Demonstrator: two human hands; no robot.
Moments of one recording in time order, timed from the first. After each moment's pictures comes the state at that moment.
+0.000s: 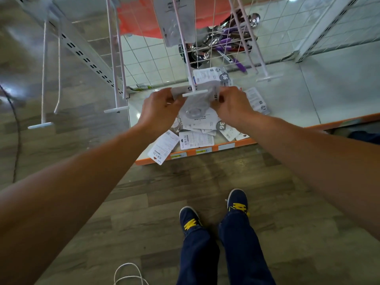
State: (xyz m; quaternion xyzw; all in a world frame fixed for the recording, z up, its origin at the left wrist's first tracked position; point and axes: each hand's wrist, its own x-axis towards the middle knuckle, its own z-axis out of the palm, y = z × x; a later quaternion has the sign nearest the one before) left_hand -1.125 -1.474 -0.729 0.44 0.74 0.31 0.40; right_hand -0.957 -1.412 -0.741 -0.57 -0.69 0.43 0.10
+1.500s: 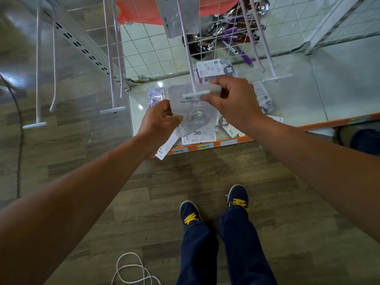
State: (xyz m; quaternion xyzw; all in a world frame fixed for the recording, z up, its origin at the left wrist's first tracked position) left_hand -1.122 -1.495 -0.744 0.34 0.74 0.33 0.48; right_hand -0.955 -1.415 -0.730 -0.50 -0.69 0.47 0.23
